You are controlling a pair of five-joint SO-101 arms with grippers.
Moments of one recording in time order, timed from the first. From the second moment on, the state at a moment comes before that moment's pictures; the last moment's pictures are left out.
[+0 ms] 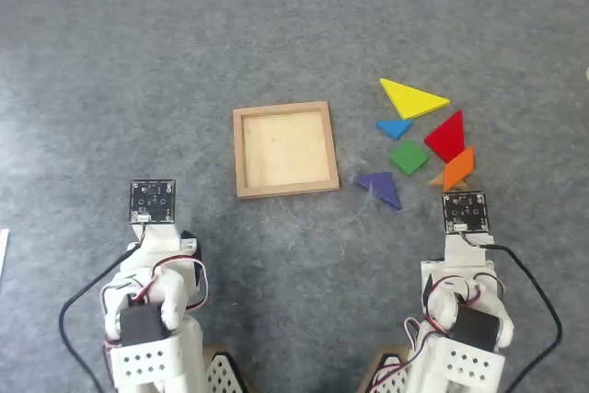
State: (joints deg) left arm -16.1 -103.0 97.1 72.0 -1.5; right arm 13.7 -102.8 95.5 74.3 18.8
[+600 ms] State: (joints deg) left arm -16.1 -103.0 97.1 72.0 -1.5; right arm 8.4 -102.8 95.5 74.3 18.3
